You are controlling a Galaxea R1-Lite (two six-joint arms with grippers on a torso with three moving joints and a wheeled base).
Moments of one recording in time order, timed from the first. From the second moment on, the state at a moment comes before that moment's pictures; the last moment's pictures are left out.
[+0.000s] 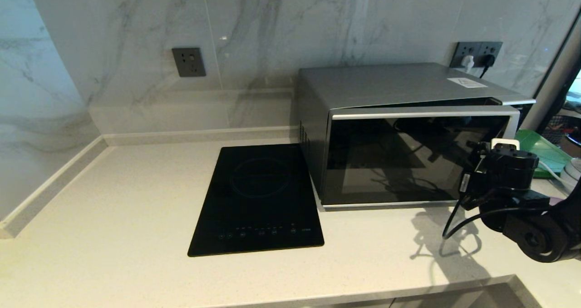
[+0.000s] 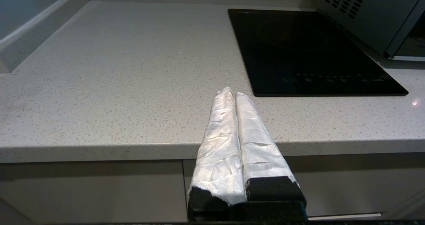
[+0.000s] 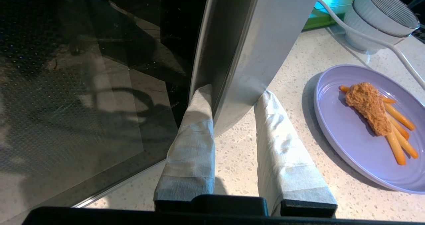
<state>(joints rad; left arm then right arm) 0.00 0.00 0.00 -0.01 0.02 -0.07 0.04 1.97 -0.69 -1.04 -0.70 0.02</state>
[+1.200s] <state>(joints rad) 0.00 0.00 0.00 -0.01 0.02 -0.07 0.08 1.52 -0.62 -0.85 -0.67 0.03</state>
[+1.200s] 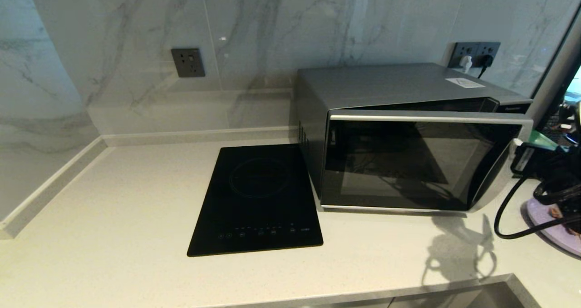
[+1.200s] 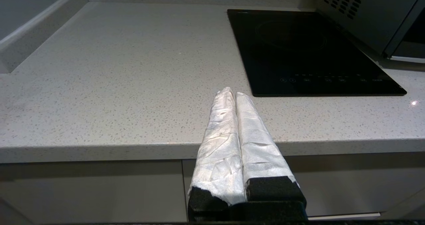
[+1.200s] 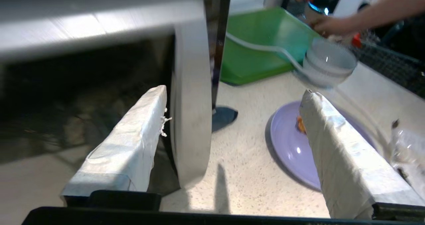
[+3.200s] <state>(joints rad) 0.00 0.00 0.00 -0.01 0.02 -0.07 0.06 1.91 -1.98 0.62 -0.32 0.36</state>
